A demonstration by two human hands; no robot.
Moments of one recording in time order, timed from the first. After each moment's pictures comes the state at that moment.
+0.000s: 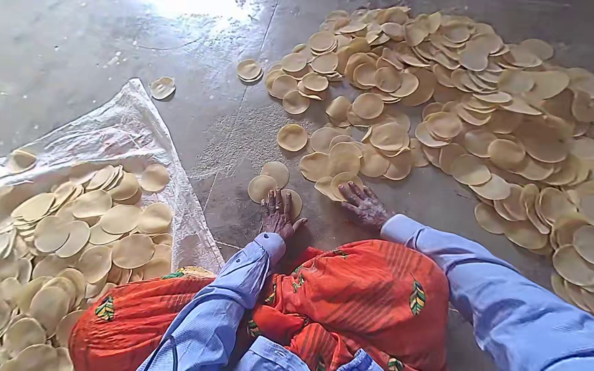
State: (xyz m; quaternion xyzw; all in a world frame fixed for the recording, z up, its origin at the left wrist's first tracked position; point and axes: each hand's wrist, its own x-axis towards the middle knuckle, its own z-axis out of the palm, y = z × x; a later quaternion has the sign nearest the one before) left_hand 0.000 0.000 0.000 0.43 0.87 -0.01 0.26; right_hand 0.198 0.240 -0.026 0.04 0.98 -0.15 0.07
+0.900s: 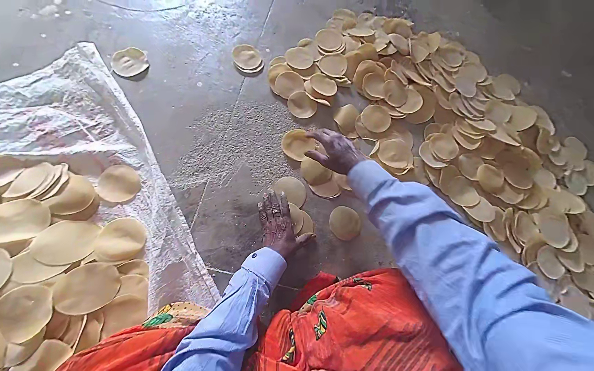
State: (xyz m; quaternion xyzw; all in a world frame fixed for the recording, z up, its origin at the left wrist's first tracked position) left_hand -0.036 0.009 -0.030 0.43 0.86 0.17 0.23; right_hand -0.039 0.279 0.046 0.16 0.97 -0.18 0.05
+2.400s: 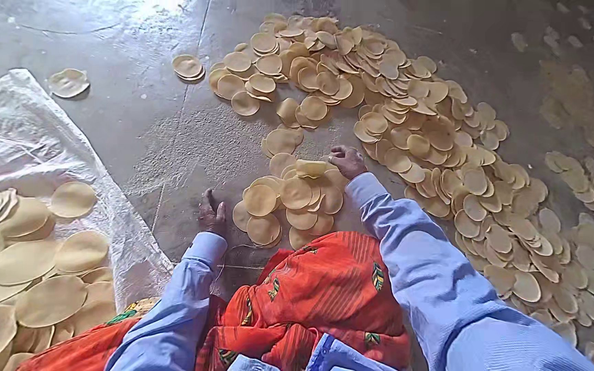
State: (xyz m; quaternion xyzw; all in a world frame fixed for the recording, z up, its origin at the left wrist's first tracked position) left_hand -0.076 -0.024 -0.026 0.25 0.84 0.43 0.22; right_hand 0.145 0.297 0.074 0.51 0.78 -0.37 -0.02
